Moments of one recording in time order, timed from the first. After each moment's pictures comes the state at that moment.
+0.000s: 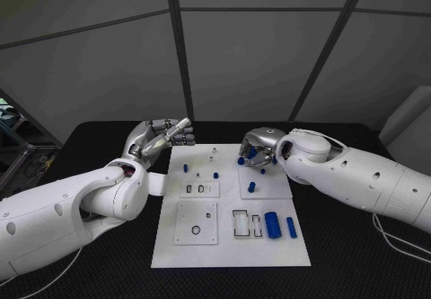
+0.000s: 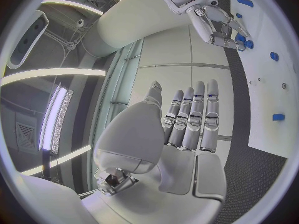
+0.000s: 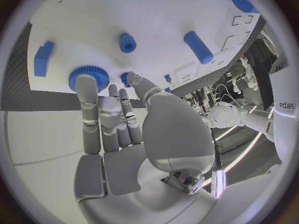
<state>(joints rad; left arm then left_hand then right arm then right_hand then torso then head) 1.12 -0.90 0.10 1.69 -0.12 -0.51 0.47 1.41 0.06 -0.12 0.15 0.17 0.93 0.21 0.15 0.07 1.02 0.16 0.15 0.07 1.07 0.12 0.18 0.17 0.19 0.89 0.23 0.39 0.17 1.17 -0.64 0.16 1.28 -1.77 -0.07 -0.10 1.30 -0.10 0.32 -0.12 0.23 1.01 0.14 0.07 0.07 1.13 0.09 0.07 0.07 1.46 0.00 1.12 0.87 0.15 1.24 0.09 1.05 0.68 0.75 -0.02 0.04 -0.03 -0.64</state>
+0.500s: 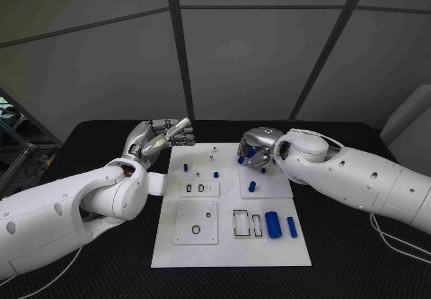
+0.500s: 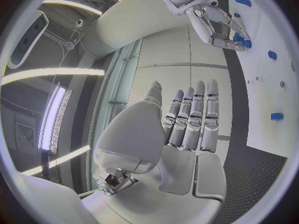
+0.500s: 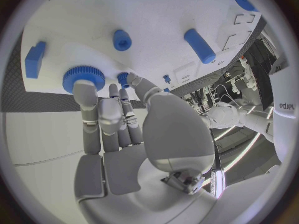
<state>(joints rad) 1.12 -0.90 0.10 1.68 -0.12 -0.51 0.47 1.41 0.06 -0.12 0.15 0.17 0.93 0.21 0.15 0.07 1.02 0.16 0.15 0.07 1.07 0.12 0.18 0.17 0.19 0.89 0.23 0.39 0.17 1.17 -0.62 0.16 1.28 -1.77 -0.07 -0.09 1.30 -0.10 0.33 -0.11 0.23 1.01 0.14 0.07 0.07 1.15 0.08 0.07 0.07 1.46 0.00 1.17 0.92 0.16 1.25 0.09 1.10 0.75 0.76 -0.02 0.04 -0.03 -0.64</state>
